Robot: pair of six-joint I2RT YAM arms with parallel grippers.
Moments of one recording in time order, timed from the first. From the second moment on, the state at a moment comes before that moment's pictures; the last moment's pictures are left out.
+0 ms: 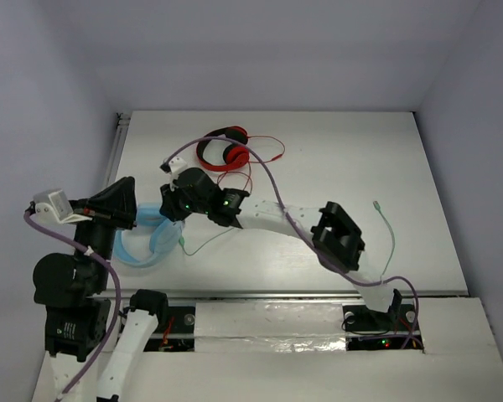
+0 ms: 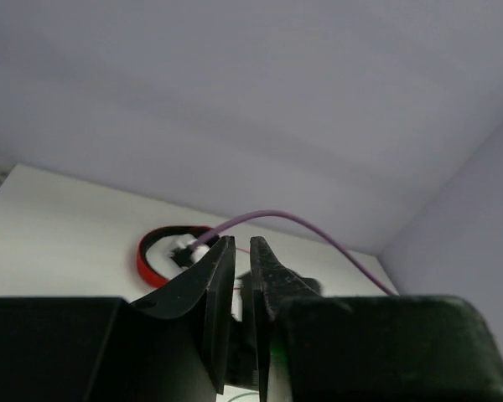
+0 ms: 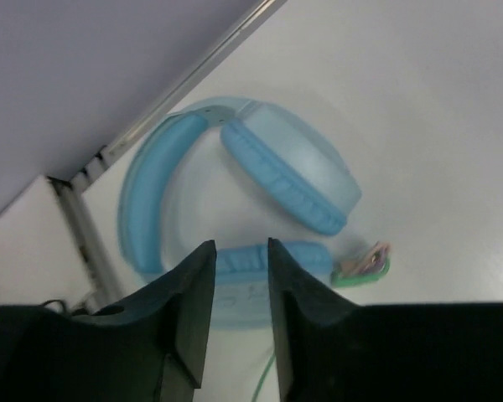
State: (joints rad) left arm -0.18 0.38 1.05 -0.43 -0.09 -0.47; right arm 1.11 2.20 1.90 -0.08 -0.03 0.41
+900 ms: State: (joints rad) left arm -0.20 0.36 0.91 -0.38 0.03 -0.43; right arm 1.10 2.61 2.40 -0.25 -0.04 0.21
